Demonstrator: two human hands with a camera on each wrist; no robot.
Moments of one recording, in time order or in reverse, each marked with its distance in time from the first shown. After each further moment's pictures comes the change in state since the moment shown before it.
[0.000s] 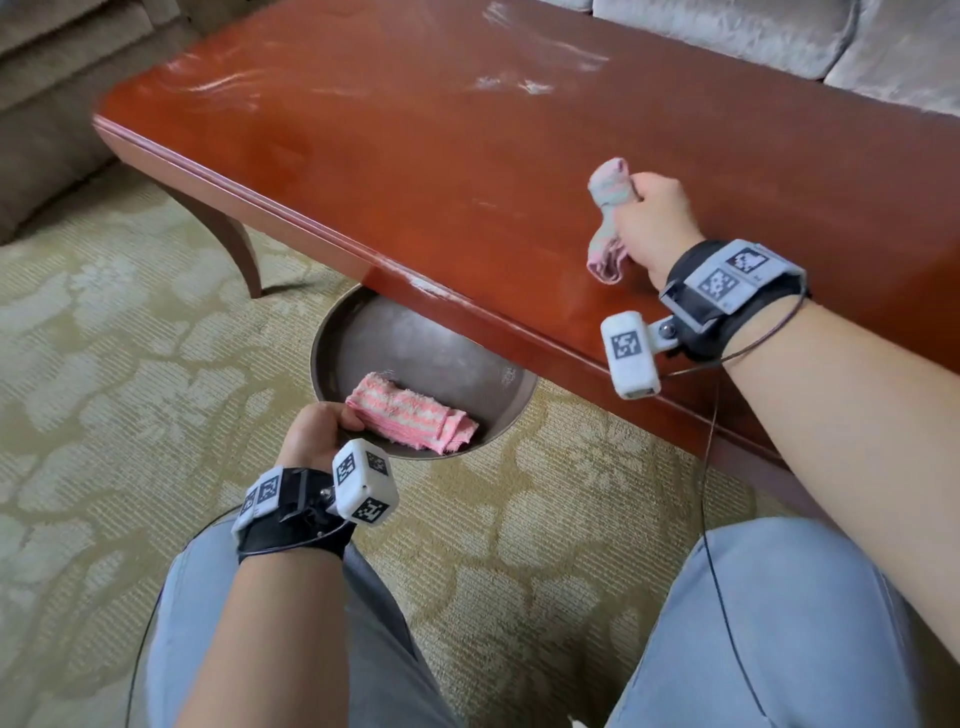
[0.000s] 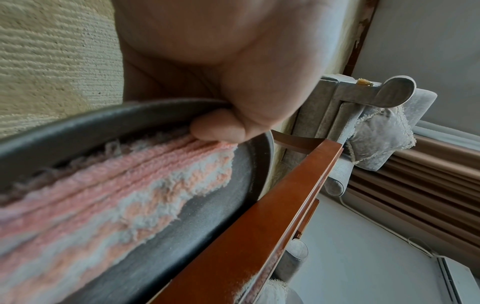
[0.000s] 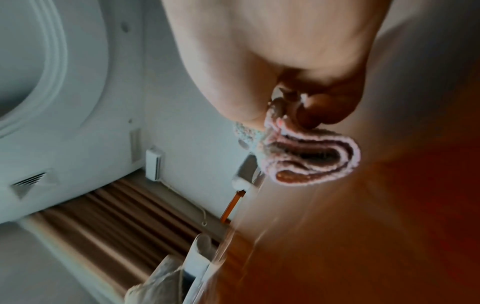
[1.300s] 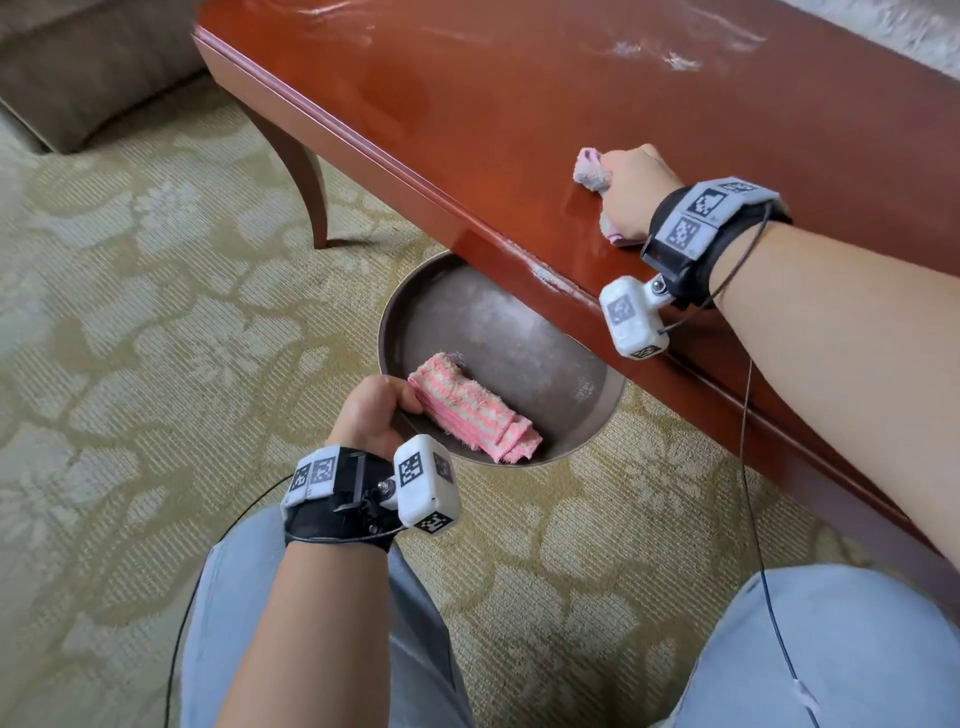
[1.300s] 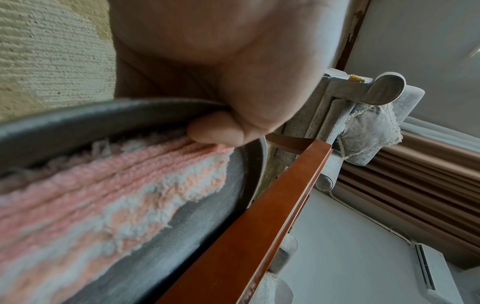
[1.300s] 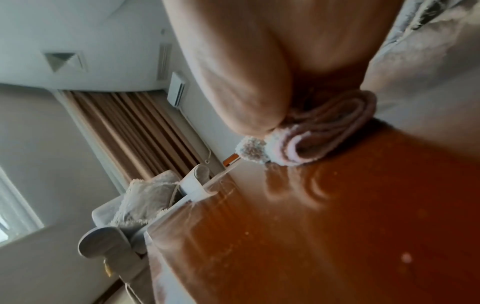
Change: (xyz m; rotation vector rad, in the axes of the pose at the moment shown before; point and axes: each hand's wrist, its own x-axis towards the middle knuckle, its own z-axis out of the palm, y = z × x) left_hand 0.046 0.017 -0.057 -0.113 -0.101 -0.056; right_hand 0.042 -0.087 0.139 -0.880 -0.409 -0.239
